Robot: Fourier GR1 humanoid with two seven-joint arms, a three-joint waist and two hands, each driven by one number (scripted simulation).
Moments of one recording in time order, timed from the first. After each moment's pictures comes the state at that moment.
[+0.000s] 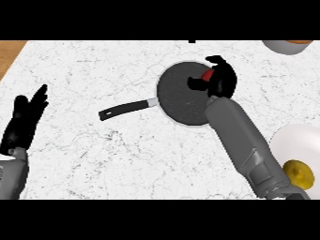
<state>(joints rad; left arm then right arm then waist) -0.22 0.28 0.16 -1.31 -0.17 0.00 0.25 -0.91 0.00 -0.03 -0.52 0.65 -0.77 0.45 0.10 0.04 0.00</state>
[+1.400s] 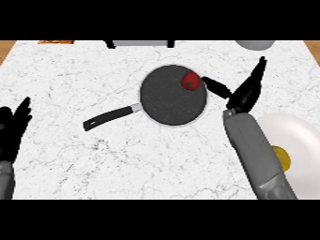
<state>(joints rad) -0.13 0.30 0.22 -1.32 -0.17 0.02 0.25 -0.69 -0.01 -0.11 -0.76 0.28 -1.06 0.02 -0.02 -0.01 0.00</state>
